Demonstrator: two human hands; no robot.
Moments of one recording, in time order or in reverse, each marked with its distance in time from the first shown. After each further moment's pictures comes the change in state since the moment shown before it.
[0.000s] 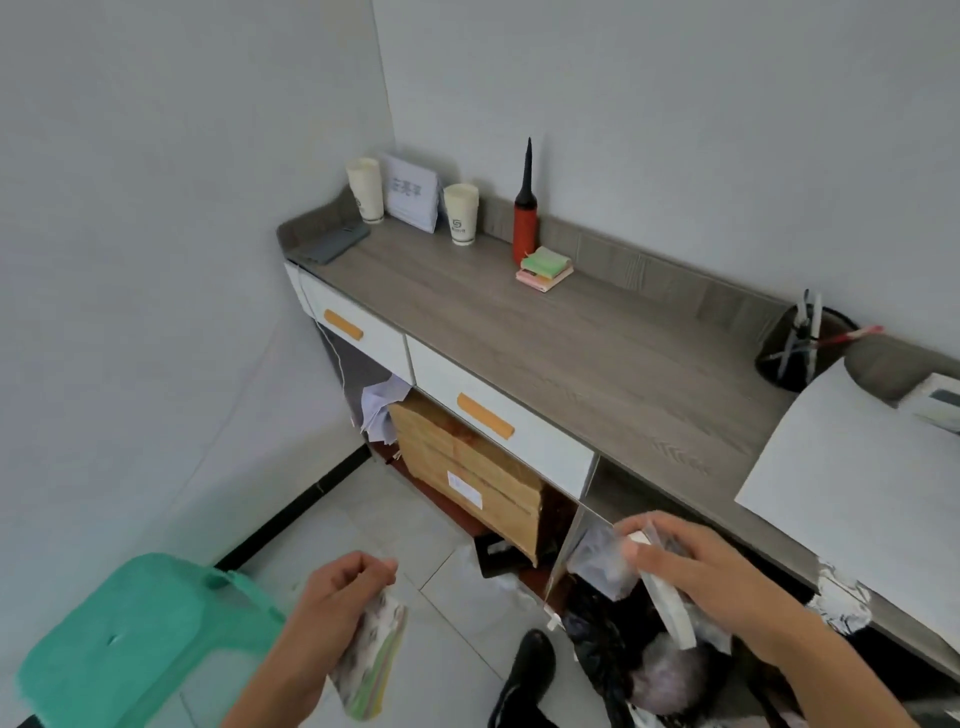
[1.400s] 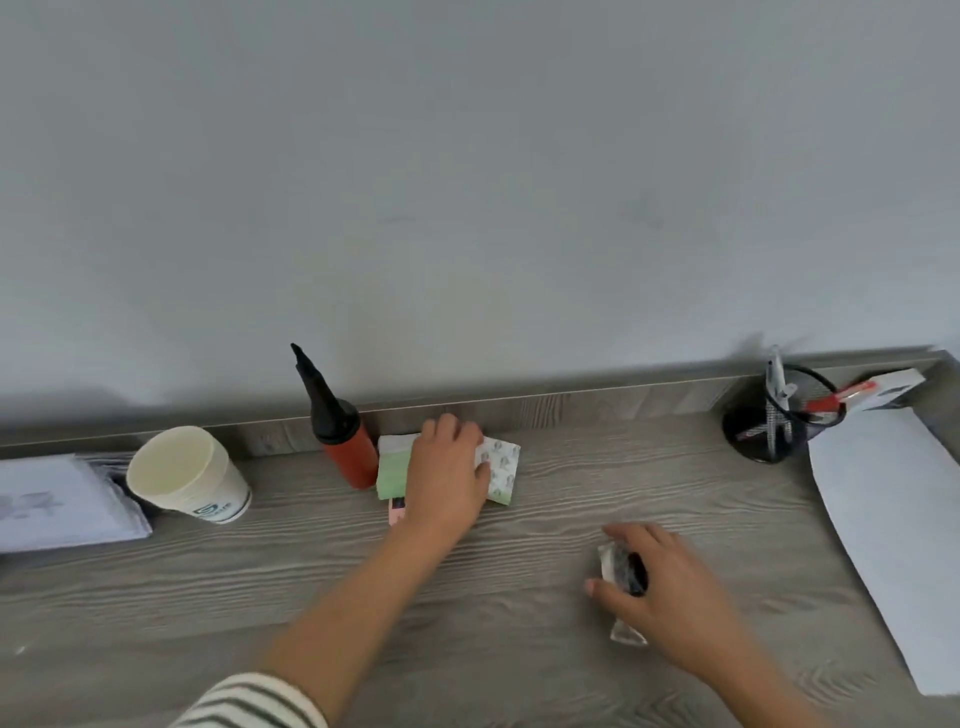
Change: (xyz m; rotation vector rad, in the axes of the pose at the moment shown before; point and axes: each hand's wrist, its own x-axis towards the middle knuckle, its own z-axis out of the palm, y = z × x) left_hand 0.482 0.329 0.253 1.031 -0.513 1.188; right_hand 0.315 -0.096 -0.071 -0.375 0.794 0.481
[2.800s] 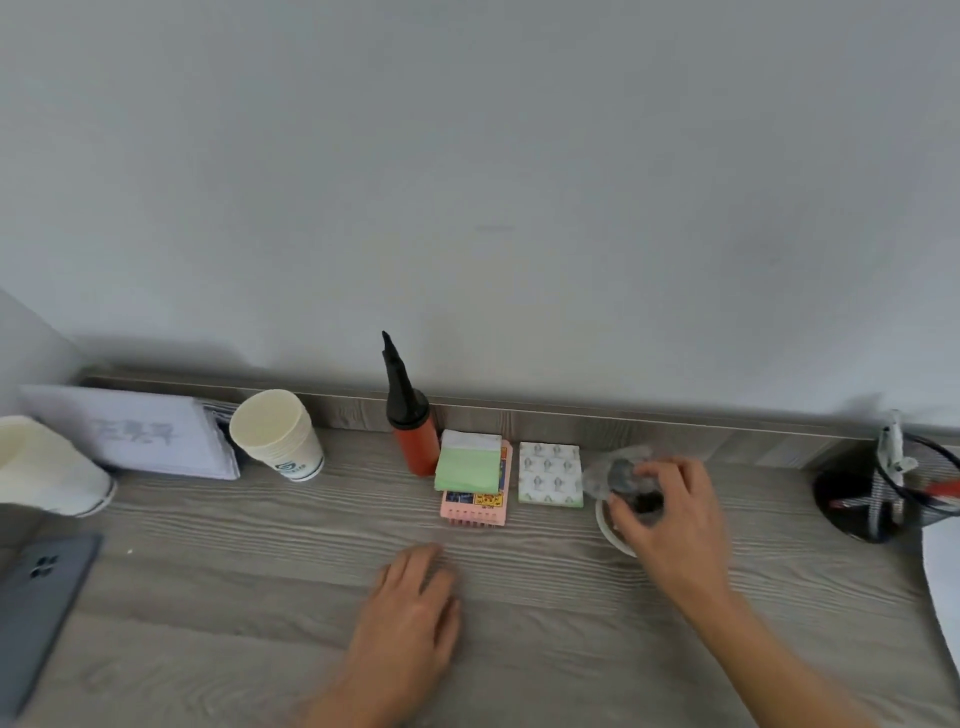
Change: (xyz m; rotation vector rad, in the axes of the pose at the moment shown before) left_hand -0.147 -0.048 -0.009 0.182 -0.043 -0.017; right_hand 0.096 -0.020 0.013 0.073 0.454 -0.164
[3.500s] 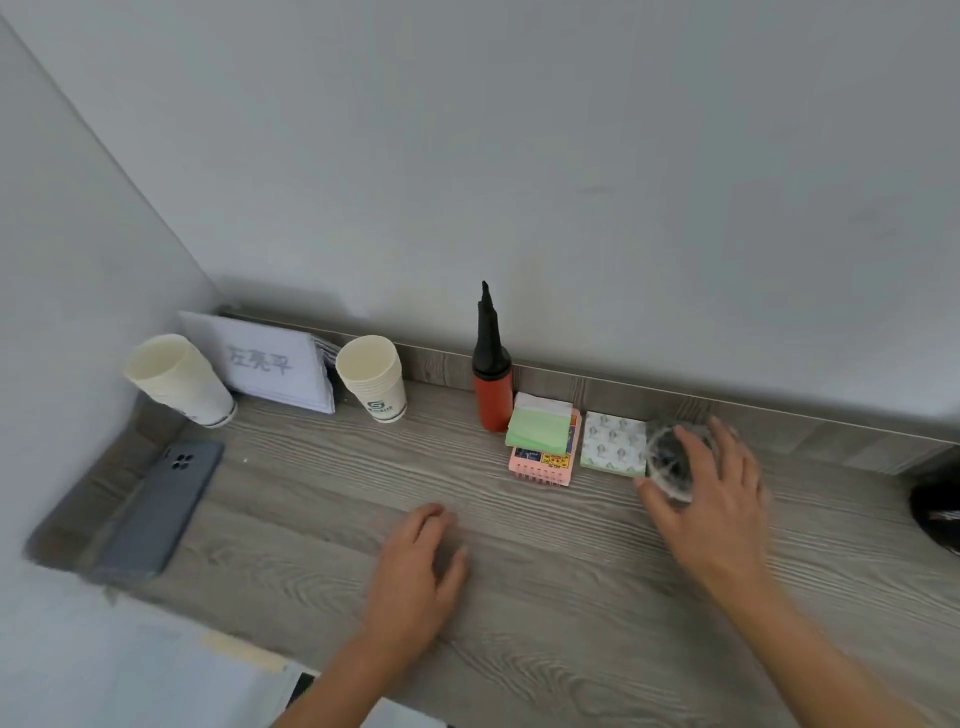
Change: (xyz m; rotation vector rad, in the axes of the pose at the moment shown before) left_hand -0.049 -0.029 0.014 -0.341 0.194 -0.358; right_hand -0.018 -0.031 0.004 -0.157 -0.134 -0.082
